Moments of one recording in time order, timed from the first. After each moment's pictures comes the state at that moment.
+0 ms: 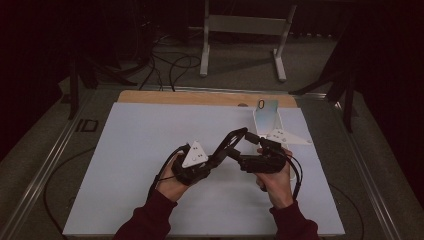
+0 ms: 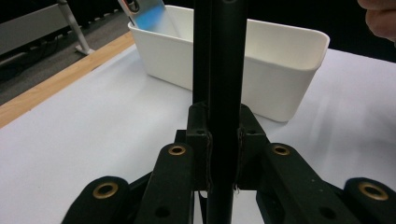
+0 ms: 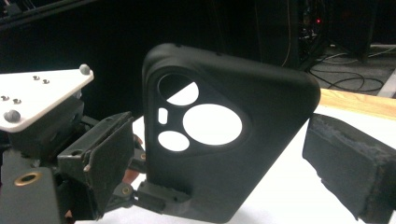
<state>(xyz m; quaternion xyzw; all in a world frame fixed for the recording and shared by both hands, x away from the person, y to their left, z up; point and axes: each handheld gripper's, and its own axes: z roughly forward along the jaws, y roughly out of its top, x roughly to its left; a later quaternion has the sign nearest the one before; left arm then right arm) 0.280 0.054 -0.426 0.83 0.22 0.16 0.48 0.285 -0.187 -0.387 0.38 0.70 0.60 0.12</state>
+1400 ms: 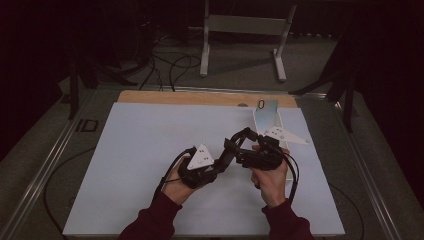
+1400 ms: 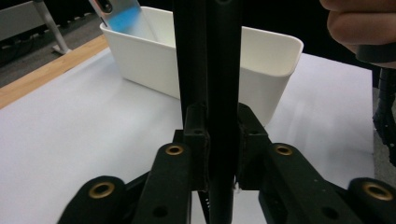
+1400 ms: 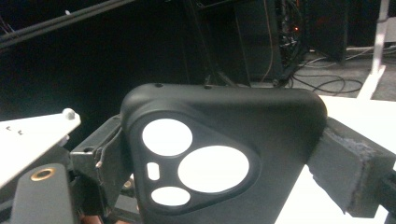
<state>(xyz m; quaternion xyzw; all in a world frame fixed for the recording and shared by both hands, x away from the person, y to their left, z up) 0.275 0.042 -0.428 0.83 0.21 0.13 0.49 0.288 -0.177 -0.384 0.41 0.67 0.60 0.14</state>
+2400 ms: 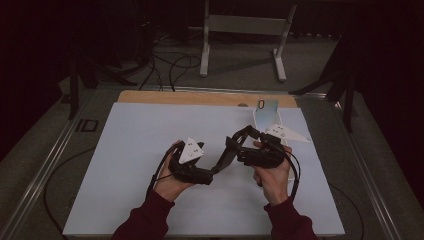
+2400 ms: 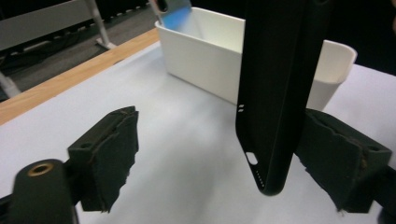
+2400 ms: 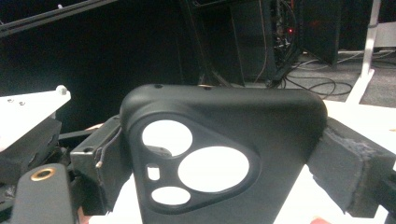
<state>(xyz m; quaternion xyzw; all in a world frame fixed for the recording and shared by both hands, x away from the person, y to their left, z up) 0.284 0.062 -0.423 0.82 0.28 0.18 0.47 0.291 -0.180 -0.378 0.41 0.68 0.59 0.15</state>
